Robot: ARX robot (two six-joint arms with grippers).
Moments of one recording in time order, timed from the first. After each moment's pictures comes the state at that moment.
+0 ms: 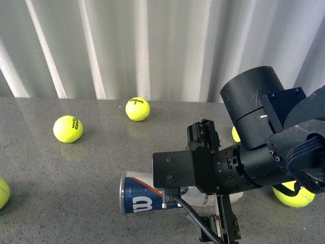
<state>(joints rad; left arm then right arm) 0.00 0.00 0.02 0.00 0.00 0.00 0.41 2.04 0.98 0.13 -0.32 -1.25</state>
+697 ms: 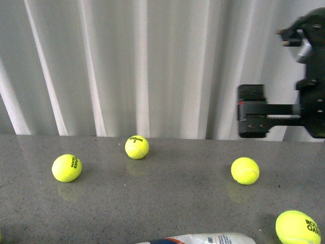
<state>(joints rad) 0.00 0.00 0.02 0.00 0.00 0.00 0.34 1.52 0.81 0.26 0.26 0.15</state>
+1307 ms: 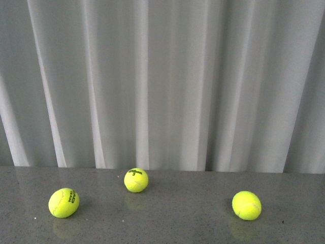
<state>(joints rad) 0.00 0.00 0.02 0.00 0.00 0.00 0.16 1.18 0.23 0.94 0.15 0.00</state>
